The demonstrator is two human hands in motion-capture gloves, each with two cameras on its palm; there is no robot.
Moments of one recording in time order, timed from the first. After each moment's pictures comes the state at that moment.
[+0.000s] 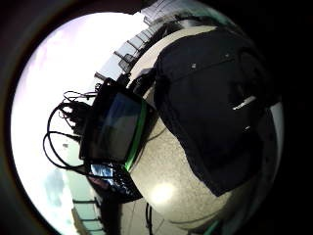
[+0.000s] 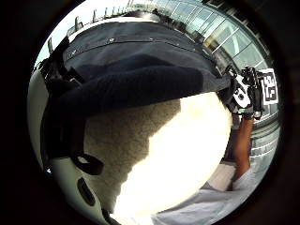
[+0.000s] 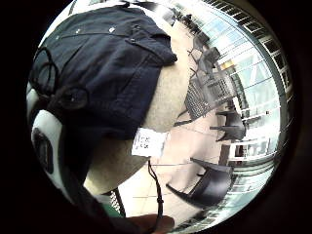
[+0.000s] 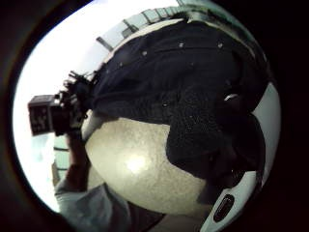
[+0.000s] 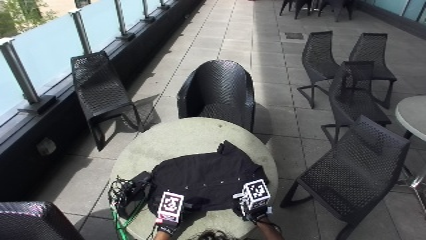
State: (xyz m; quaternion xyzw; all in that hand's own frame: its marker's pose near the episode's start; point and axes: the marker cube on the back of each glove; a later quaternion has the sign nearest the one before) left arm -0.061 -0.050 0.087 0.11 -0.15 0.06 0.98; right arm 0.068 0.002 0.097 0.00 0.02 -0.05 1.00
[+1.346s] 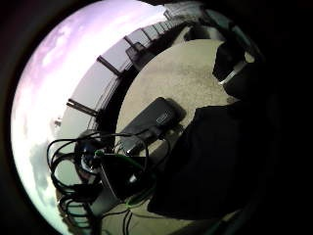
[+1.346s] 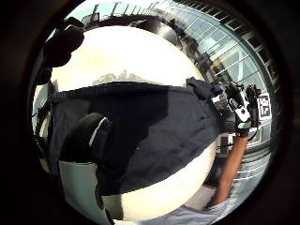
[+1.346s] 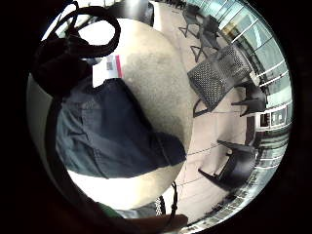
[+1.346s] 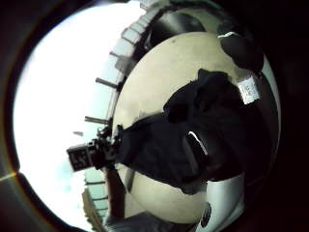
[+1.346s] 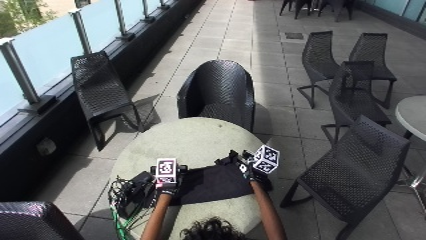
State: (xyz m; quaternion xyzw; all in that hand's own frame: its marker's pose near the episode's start) left arm -0.111 -0.224 0.052 0.22 -0.15 -0.04 0.96; right arm 0.104 -0.095 0.001 -0.05 -0.07 0.27 0.96
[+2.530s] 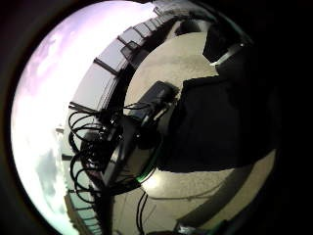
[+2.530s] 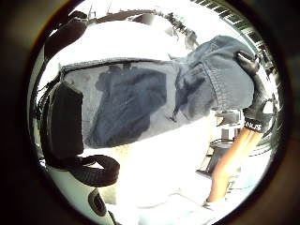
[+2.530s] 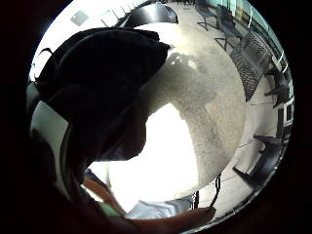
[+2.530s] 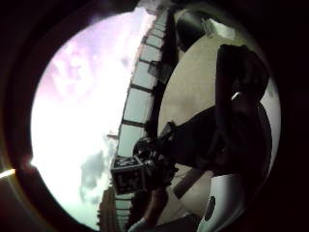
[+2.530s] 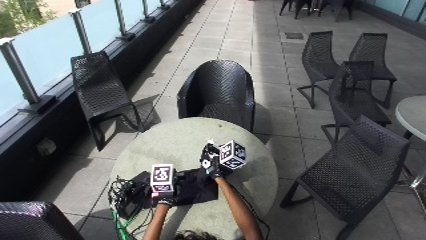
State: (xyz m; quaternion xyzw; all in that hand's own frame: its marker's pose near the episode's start) left arm -0.077 -0.124 0.025 0.05 -0.10 -0.05 0.99; right arm -0.044 -0.154 -0.007 0.04 -0.30 0.14 0.94
